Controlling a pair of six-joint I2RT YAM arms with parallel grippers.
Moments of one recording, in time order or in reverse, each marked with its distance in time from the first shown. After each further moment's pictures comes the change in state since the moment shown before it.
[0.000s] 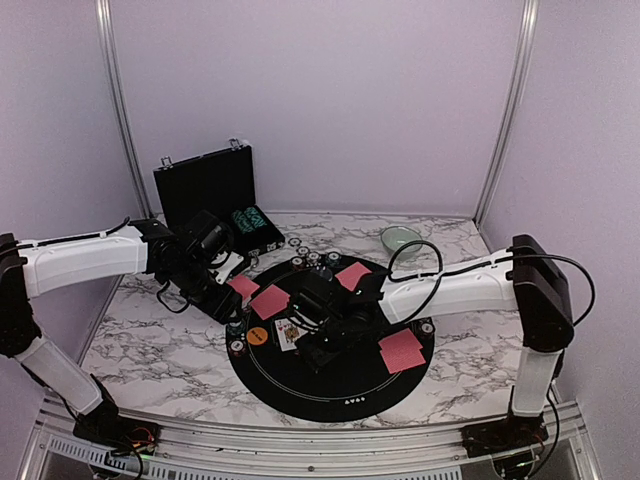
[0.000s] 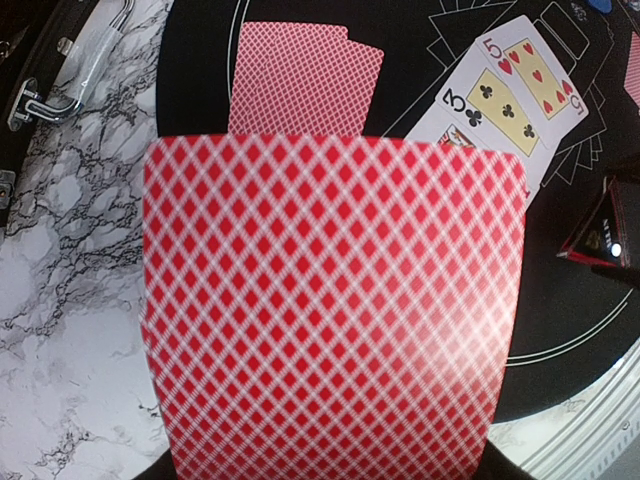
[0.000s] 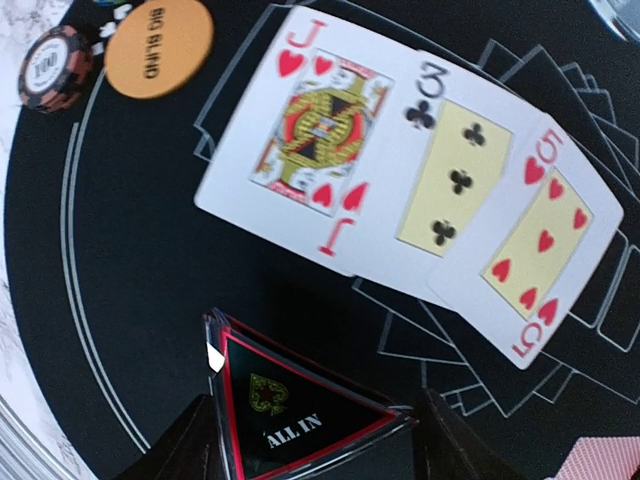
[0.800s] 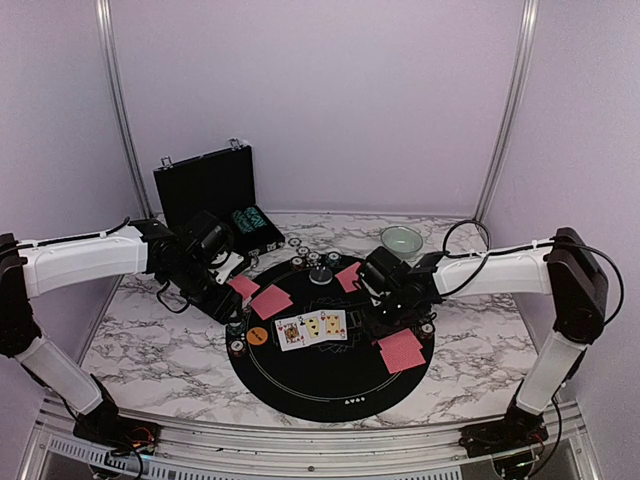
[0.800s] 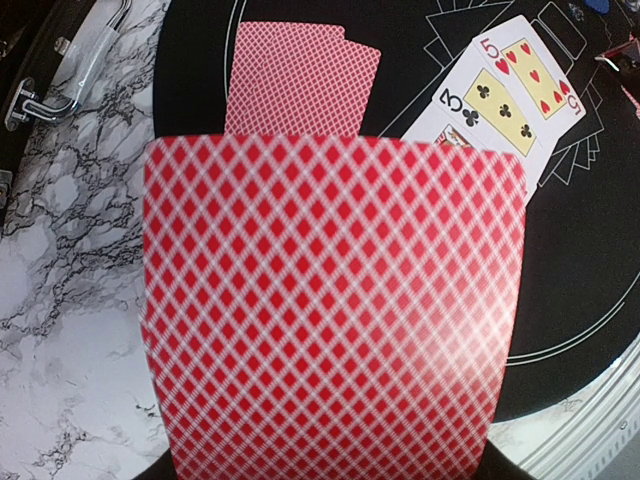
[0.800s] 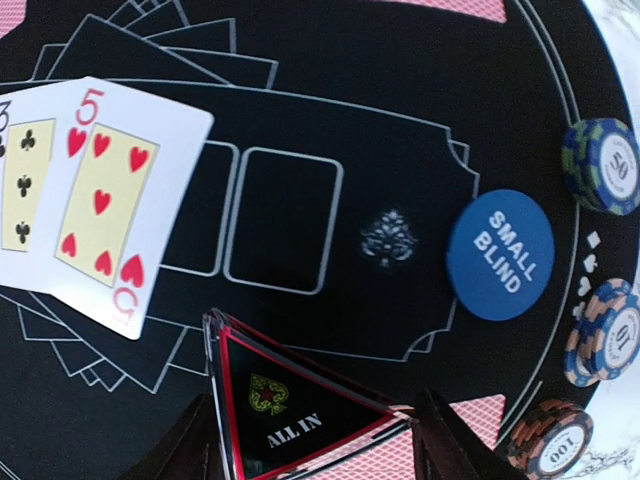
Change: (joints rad) left arm 0.000 0.000 0.000 0.000 0.007 -0.003; right arm -0.296 -0.200 -0.267 0.017 0.049 -0.004
